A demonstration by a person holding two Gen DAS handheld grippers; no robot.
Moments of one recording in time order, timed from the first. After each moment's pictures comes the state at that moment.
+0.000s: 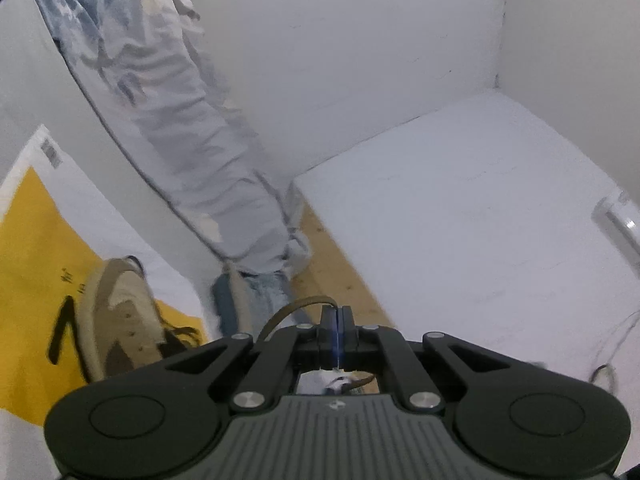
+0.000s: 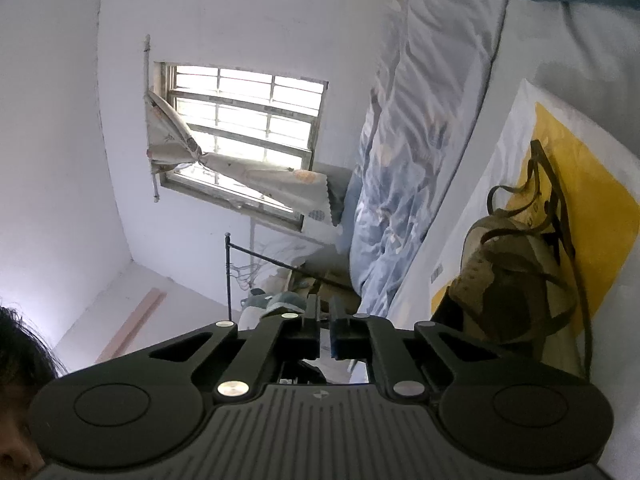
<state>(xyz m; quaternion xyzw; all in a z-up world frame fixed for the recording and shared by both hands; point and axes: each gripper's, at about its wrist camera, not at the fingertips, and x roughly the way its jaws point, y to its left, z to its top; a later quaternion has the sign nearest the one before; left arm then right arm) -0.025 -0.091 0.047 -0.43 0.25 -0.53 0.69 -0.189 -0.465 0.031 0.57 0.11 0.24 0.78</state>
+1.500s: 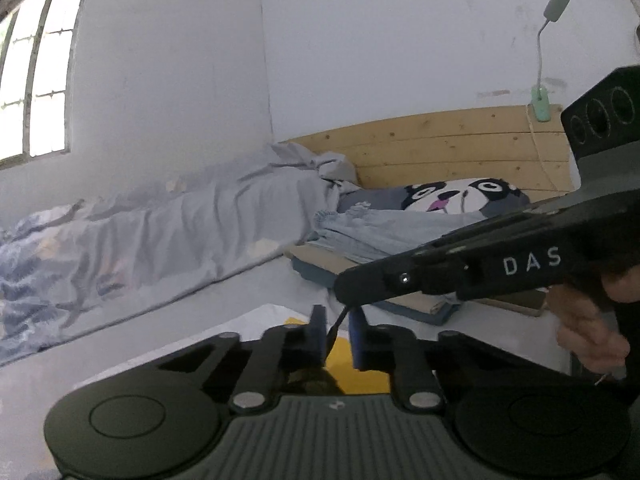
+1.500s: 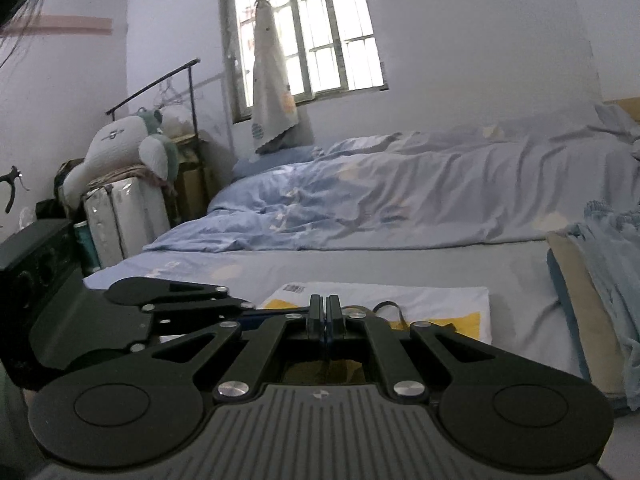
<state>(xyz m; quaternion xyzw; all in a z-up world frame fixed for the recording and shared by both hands) -0.141 -0.208 0.082 0.12 0.09 -0.50 0.85 -0.238 -0.384 0.112 0.06 0.15 0.12 0.98</state>
